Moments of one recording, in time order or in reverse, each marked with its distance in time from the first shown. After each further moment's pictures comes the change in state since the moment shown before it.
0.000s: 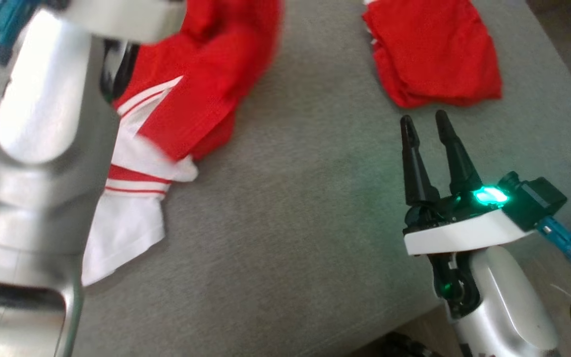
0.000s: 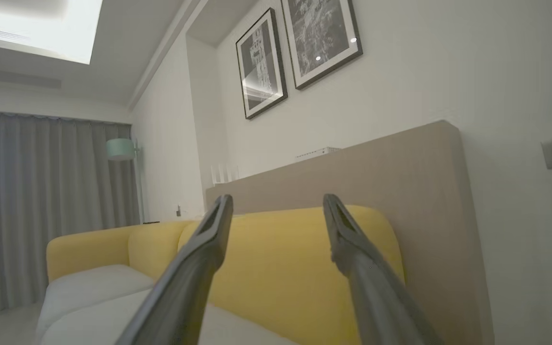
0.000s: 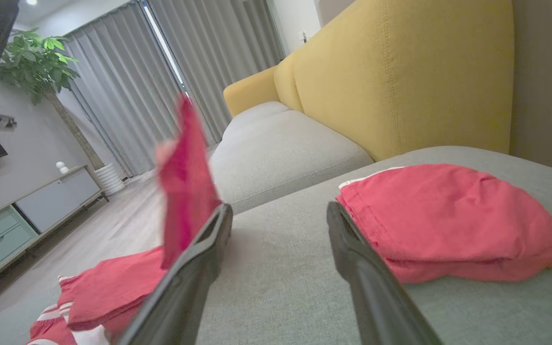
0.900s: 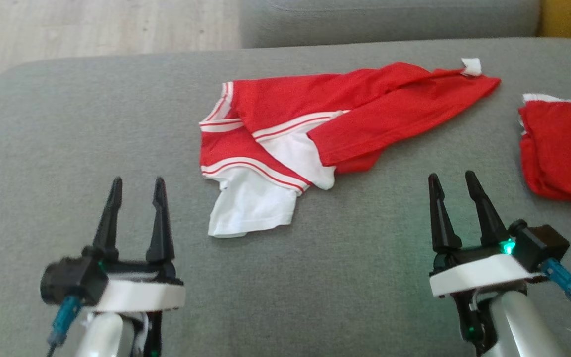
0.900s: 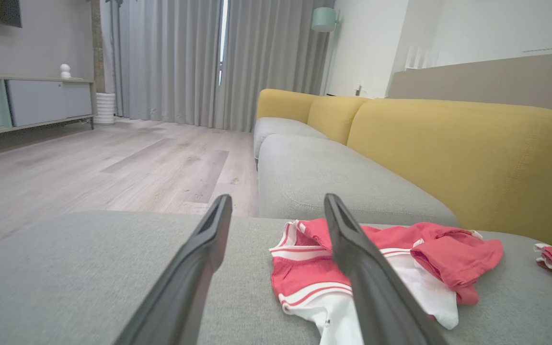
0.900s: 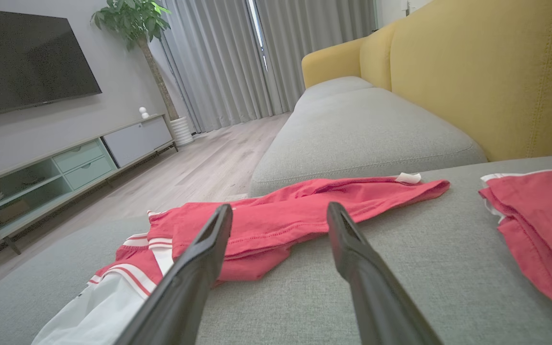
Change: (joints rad) left arm 0.955 -0.030 0.148 -0.248 -0.126 0.107 -0.022; right arm 0.135 0.000 -0.146 0.105 -0.191 0.000 0.000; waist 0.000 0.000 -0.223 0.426
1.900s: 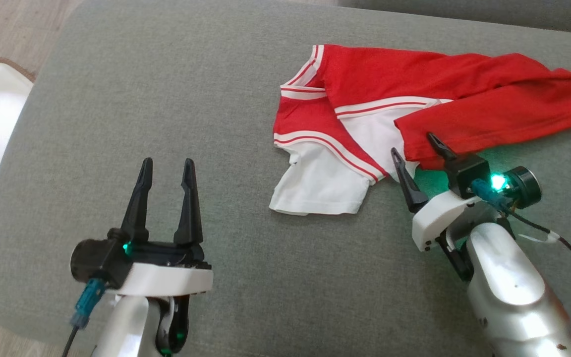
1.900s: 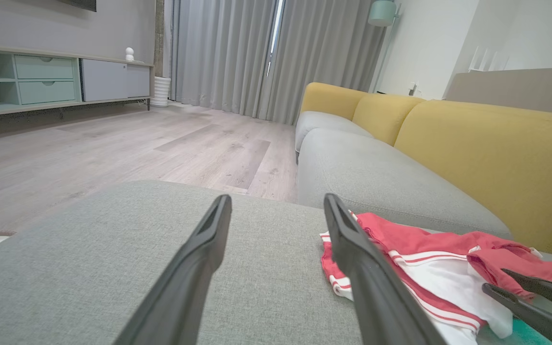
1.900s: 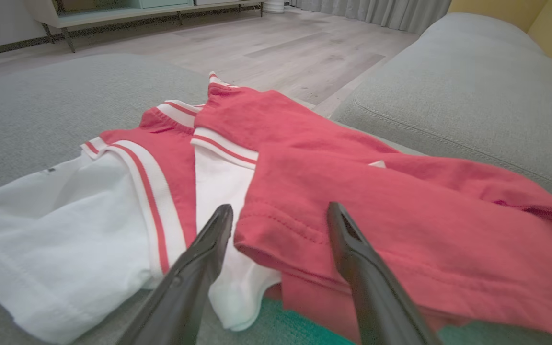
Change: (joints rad) left arm -0.048 -0.093 -0.021 0.005 0.006 -0.036 0.000; right arm -0.333 -0.047 0.096 0.358 -0.352 0.000 0.135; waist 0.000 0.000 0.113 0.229
